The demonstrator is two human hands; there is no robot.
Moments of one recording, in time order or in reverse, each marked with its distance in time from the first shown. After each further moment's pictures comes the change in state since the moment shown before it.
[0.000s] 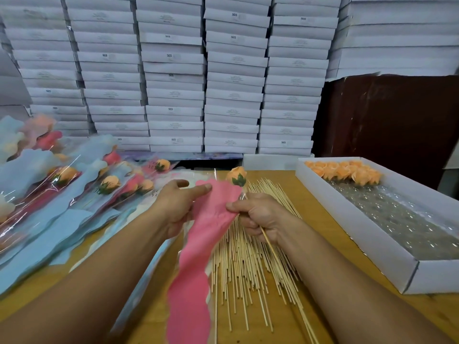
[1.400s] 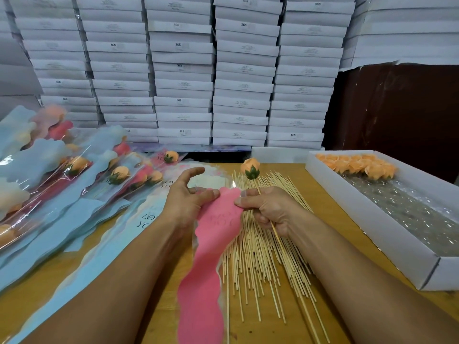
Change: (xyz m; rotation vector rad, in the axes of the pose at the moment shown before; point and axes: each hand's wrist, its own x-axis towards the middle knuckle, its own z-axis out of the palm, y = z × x) left_hand 0.008 -0.035 -0.009 -0.035 -0.018 0.217; right_hand 0.004 0.004 -0.001 -0.071 0.119 0.019
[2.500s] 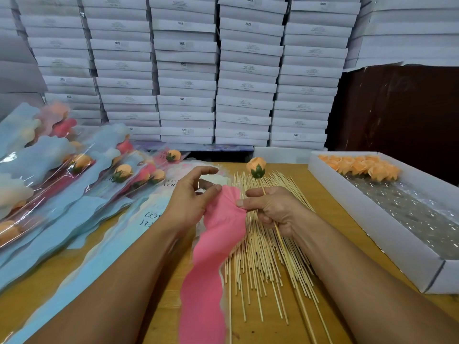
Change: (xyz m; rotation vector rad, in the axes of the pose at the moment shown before) left_hand 0.002 -0.001 -0.007 0.262 -0.076 0.261; right_hand 0.005 0.003 -0.003 -0.032 0.031 -0.003
